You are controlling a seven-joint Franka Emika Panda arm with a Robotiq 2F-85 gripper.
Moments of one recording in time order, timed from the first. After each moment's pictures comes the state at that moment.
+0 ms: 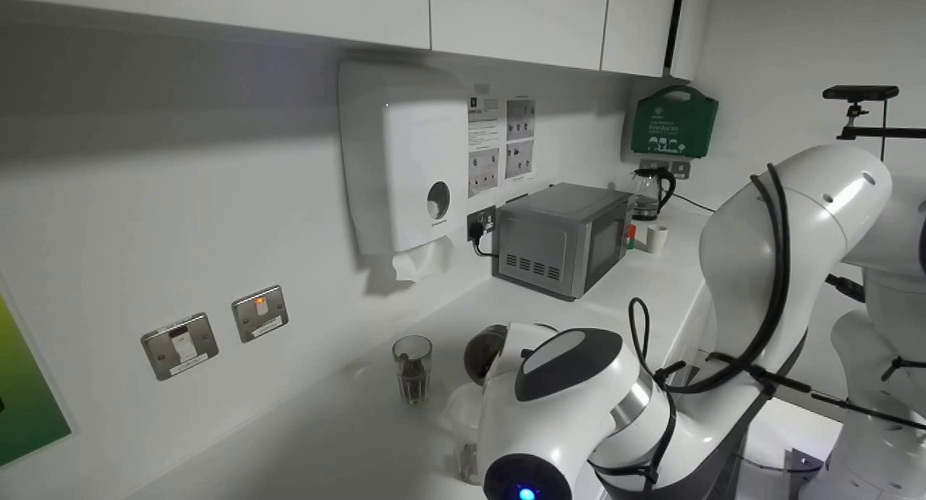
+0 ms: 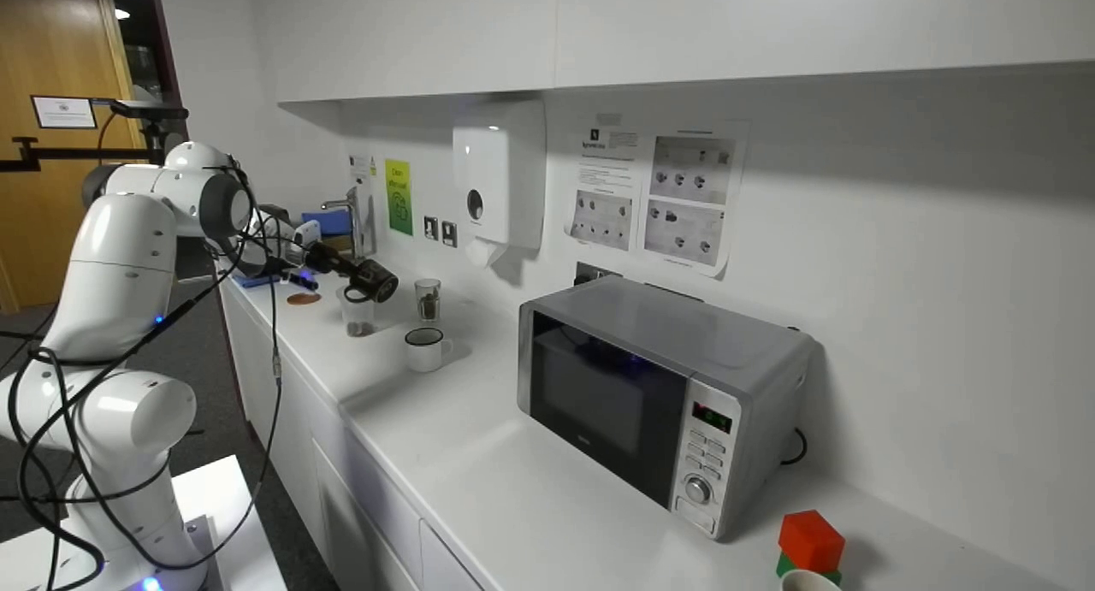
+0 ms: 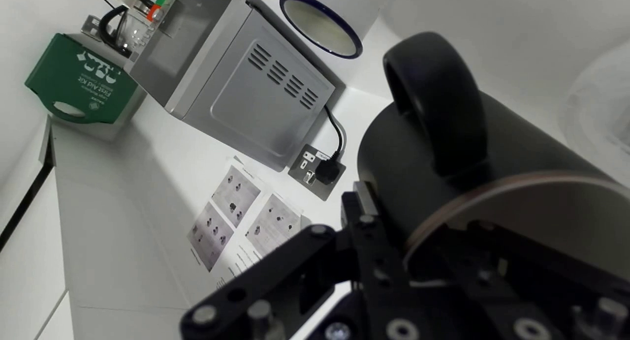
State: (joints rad) arm 0.71 0.45 0.34 -1.67 -1.24 1.33 1.65
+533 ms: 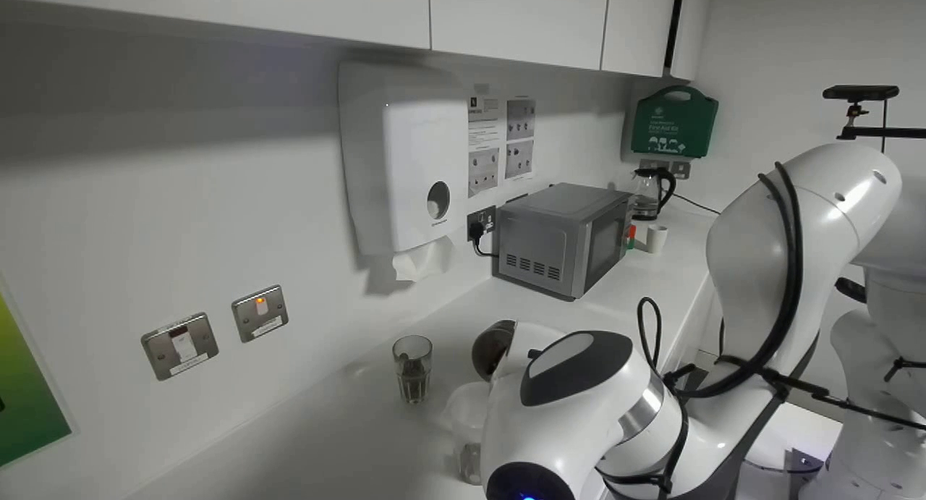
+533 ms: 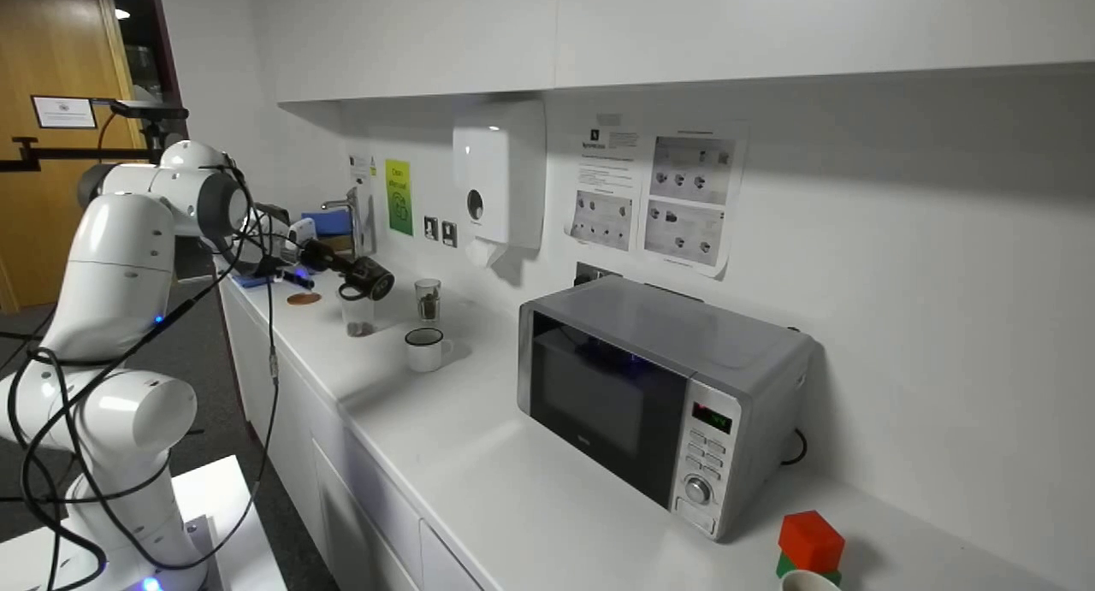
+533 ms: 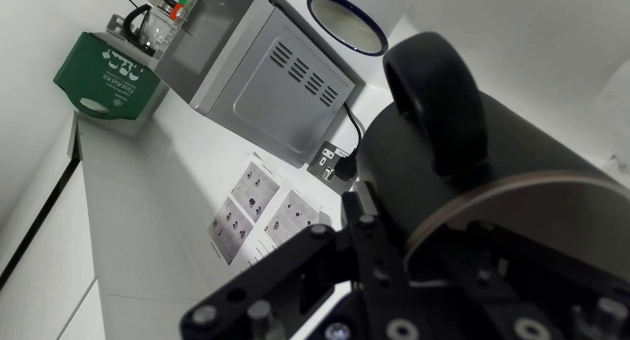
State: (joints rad) arm 0.73 0.44 0.35 -1.66 -1.23 1.26 1.65
